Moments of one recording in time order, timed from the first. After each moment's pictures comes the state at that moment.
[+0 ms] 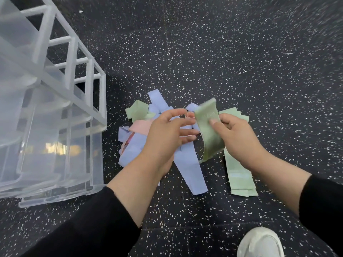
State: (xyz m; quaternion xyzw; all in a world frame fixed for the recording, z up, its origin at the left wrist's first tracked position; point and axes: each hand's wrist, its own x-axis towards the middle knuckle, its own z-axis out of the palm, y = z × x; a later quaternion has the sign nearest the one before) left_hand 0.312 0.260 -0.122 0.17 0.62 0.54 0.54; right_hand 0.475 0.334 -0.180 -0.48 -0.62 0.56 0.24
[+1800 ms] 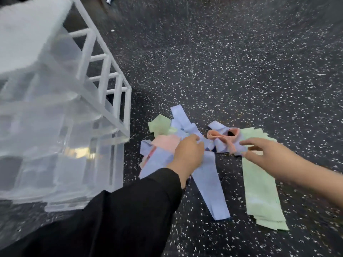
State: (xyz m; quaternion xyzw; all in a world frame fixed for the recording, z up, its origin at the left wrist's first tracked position) left_hand 0.259 0.302 -0.231 0.48 0.83 0.19 0.23; right_hand 0.480 0.374 -0.167 -0.50 -0.77 0.39 -0.06
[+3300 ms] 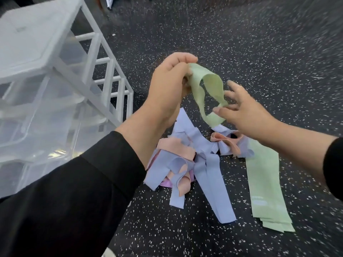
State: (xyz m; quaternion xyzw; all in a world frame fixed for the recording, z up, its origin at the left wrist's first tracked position) left_hand 0.203 0.340 -0.063 0.33 0.53 0.66 0.42; right_hand 0.385 0.412 -0.134 -0.44 -0.70 0.52 0.19
